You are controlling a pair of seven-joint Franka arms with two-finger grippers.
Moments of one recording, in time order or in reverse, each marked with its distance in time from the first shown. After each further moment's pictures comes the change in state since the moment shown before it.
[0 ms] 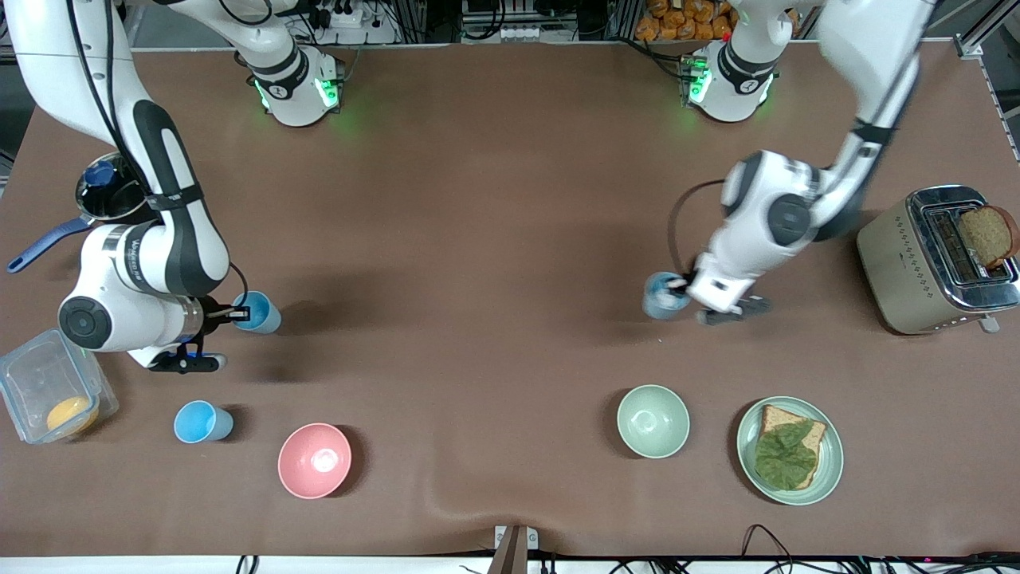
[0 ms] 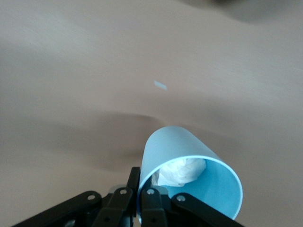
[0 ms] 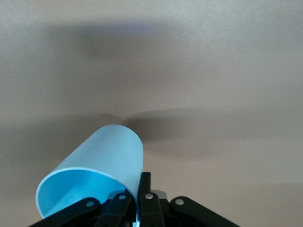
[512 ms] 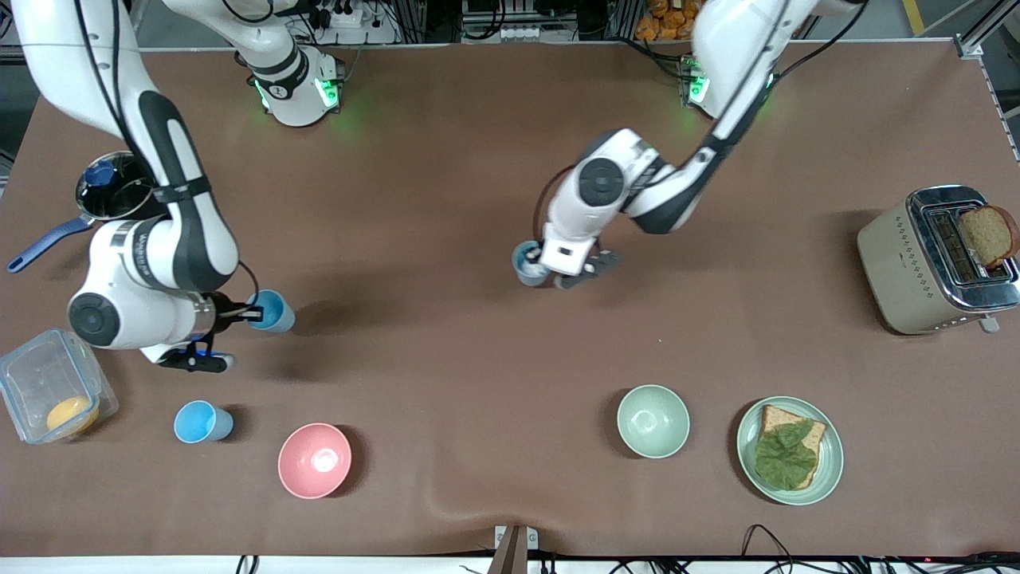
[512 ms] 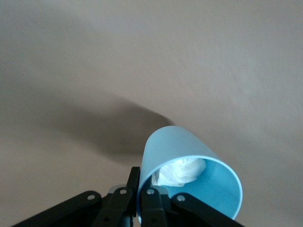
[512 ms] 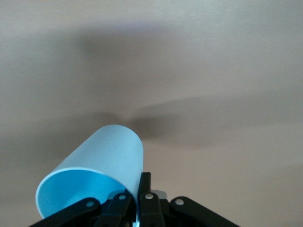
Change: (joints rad) left arm -0.401 0.227 0.008 0.251 0.002 0.001 -0.598; right arm 0.061 -0.035 0.012 0.002 0.025 -0.037 0.160
